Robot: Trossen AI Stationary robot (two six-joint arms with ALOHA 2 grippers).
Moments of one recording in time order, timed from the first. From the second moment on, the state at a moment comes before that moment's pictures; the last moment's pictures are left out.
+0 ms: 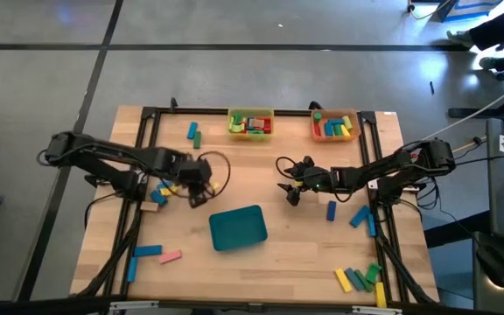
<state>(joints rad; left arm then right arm) -0.05 1.26 0.92 -0.85 -0.19 -0.42 0.01 1.50 0.47 0.44 0.30 0.31</state>
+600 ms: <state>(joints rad) 0.37 1.32 0.96 -0.21 -0.19 0.13 0.01 1.50 0.47 0.45 0.37 0.31</state>
